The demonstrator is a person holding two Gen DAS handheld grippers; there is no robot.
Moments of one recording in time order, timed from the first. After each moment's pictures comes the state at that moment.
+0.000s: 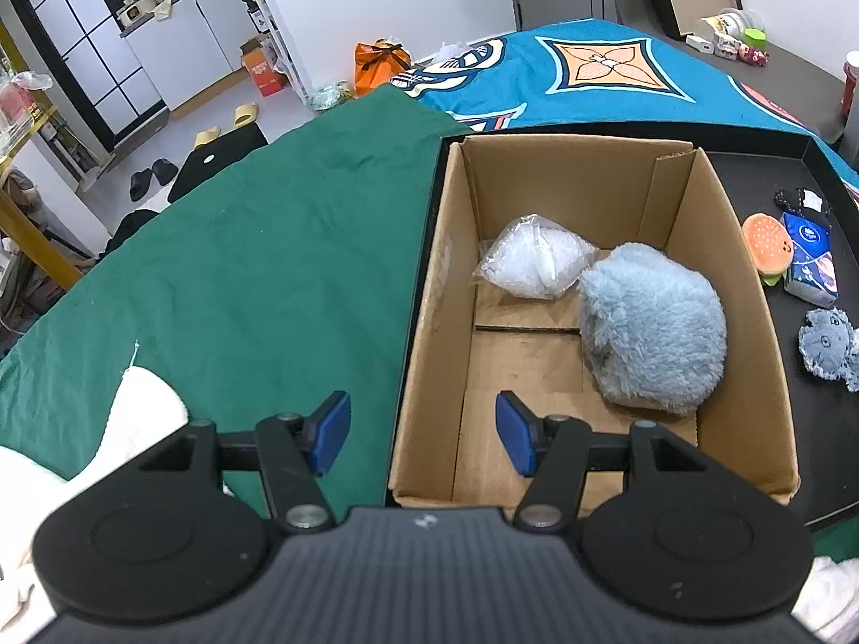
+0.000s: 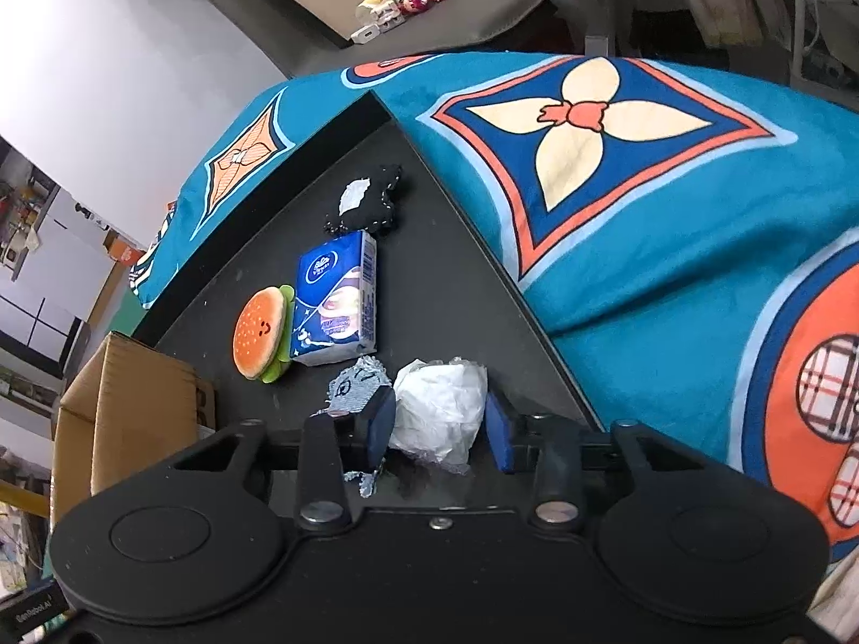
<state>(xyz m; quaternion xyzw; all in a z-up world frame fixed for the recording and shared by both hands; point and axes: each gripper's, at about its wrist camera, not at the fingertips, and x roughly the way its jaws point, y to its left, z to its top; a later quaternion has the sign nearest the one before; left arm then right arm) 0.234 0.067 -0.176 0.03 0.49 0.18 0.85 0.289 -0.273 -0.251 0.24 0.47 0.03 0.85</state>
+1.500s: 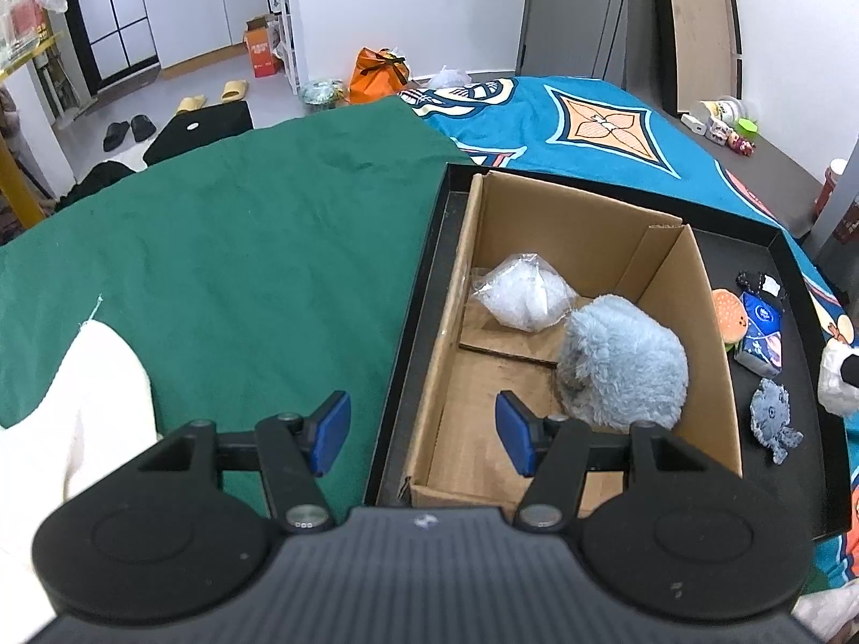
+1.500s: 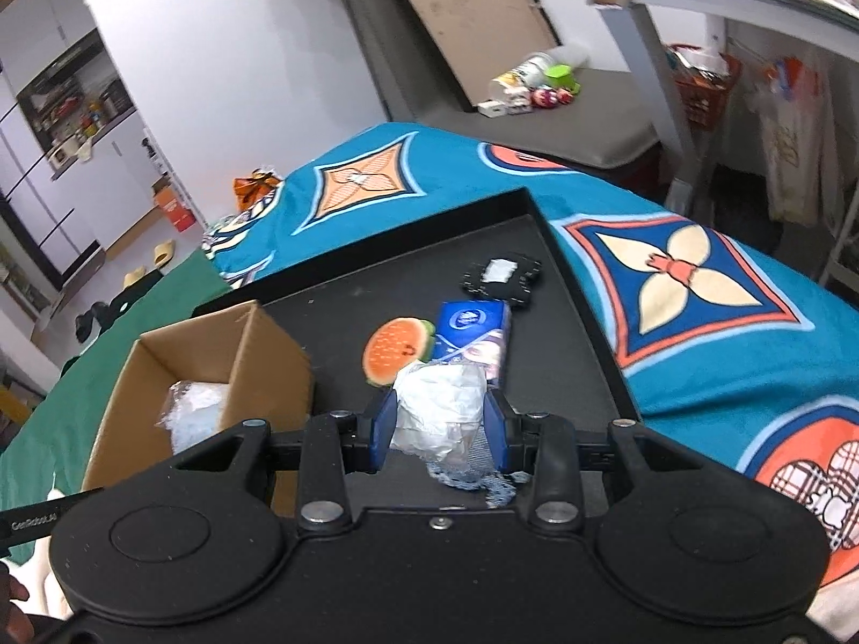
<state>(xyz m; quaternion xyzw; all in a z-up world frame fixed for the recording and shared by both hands) 0.210 0.101 -0.162 -0.09 0.45 0.15 0.87 0.257 -0.207 -0.166 0.10 0.39 0.09 0.91</state>
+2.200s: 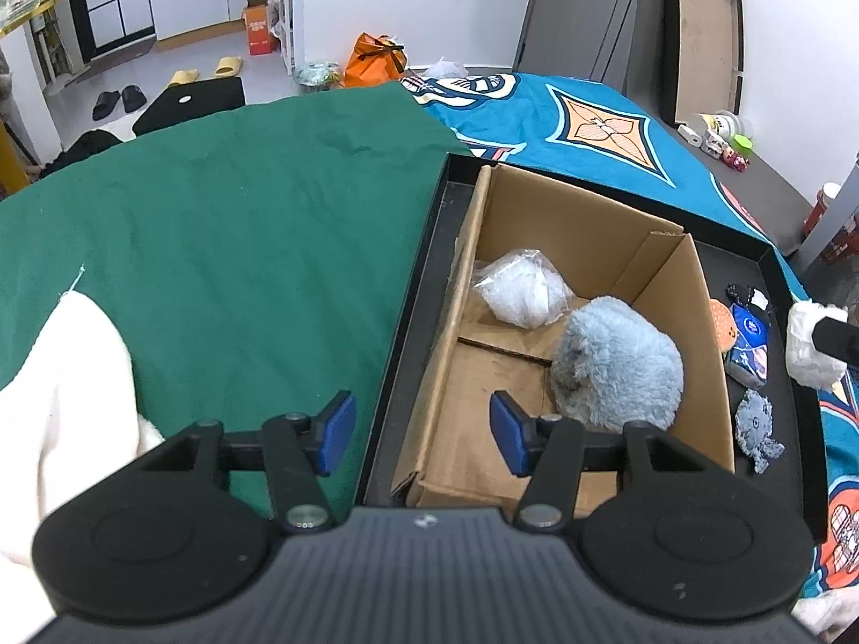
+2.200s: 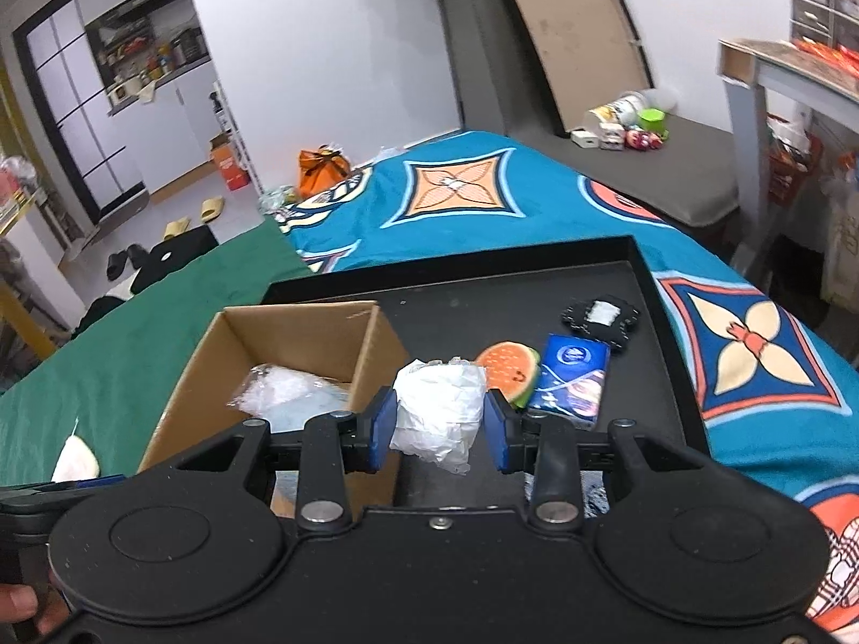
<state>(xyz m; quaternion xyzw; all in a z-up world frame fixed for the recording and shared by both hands) 0.208 0.117 -0.168 -0.13 0.46 0.14 0.87 0.255 -0.138 -0.132 0.03 0.38 0.15 0.91</state>
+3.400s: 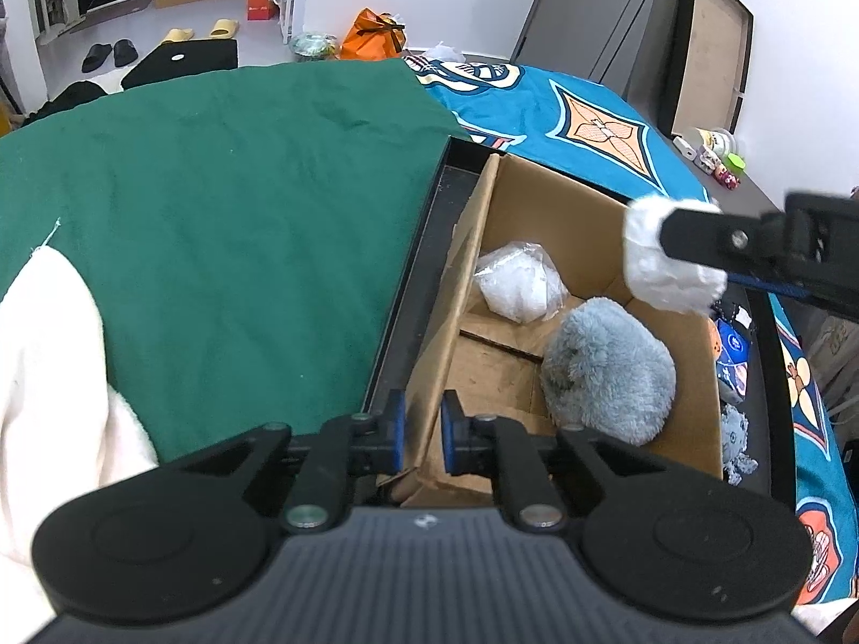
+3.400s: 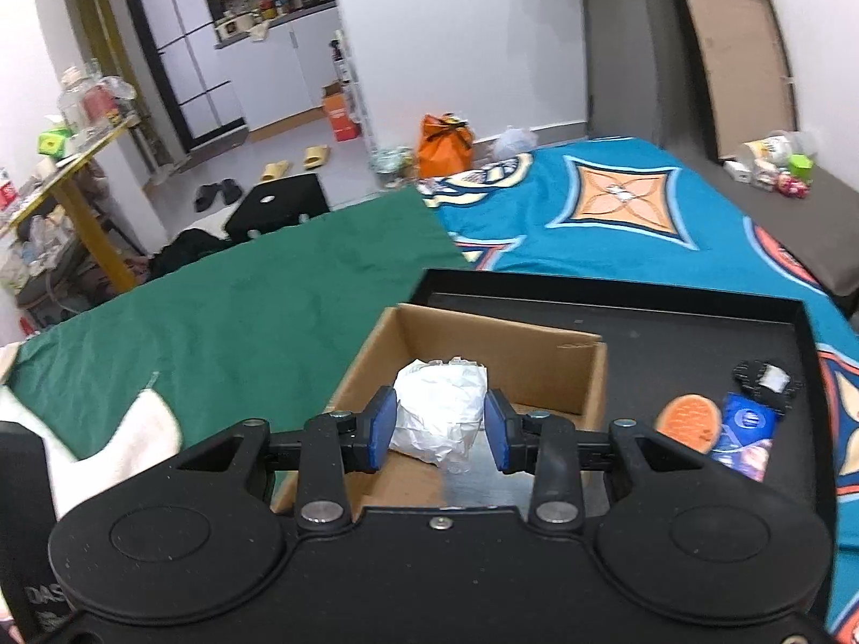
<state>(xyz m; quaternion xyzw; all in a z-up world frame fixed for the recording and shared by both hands) 0.208 0.134 -0.179 -0.19 0.46 0.12 0.86 0.265 -0.025 -0.117 -0.02 0.39 0.27 0.88</state>
